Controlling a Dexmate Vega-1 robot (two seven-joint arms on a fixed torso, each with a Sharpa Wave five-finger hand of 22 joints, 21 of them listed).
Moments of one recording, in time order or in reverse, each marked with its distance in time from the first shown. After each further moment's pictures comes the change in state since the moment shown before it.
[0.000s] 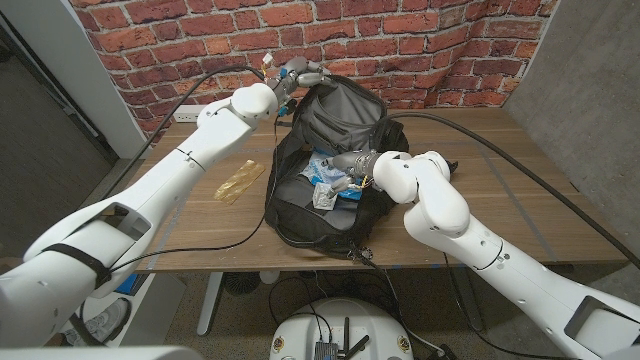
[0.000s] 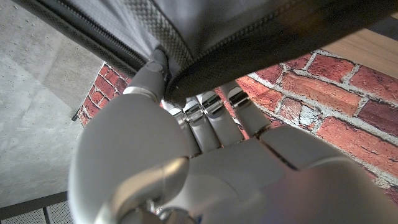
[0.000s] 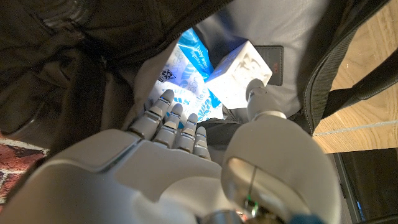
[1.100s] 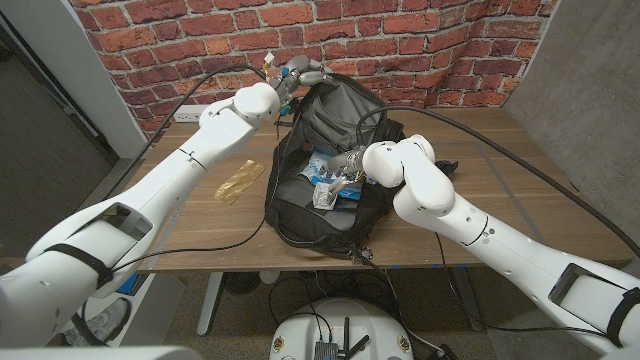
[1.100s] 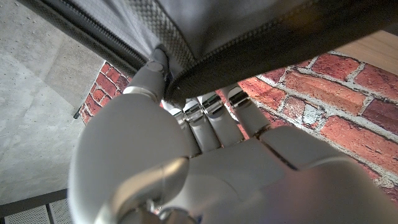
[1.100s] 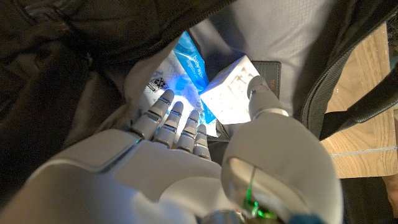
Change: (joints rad) left arm 0.003 -0.005 0.003 -0.017 -0.001 0.008 0.022; left_hand 0.003 -0.004 0.004 -0.004 -0.002 0.003 0.003 -0.004 0.001 0.000 0.000 0.001 0.000 0.000 0.000 -0.001 0.000 0.000 0.000 -0.004 0.000; right arm 0.151 0.004 -0.093 0.083 0.040 0.009 0.133; right_hand 0.030 -0.030 -0.008 -0.008 -0.013 0.027 0.002 0.015 0.005 0.041 -0.009 0.018 0.014 0.034 0.002 0.014 0.000 0.000 0.000 0.004 0.000
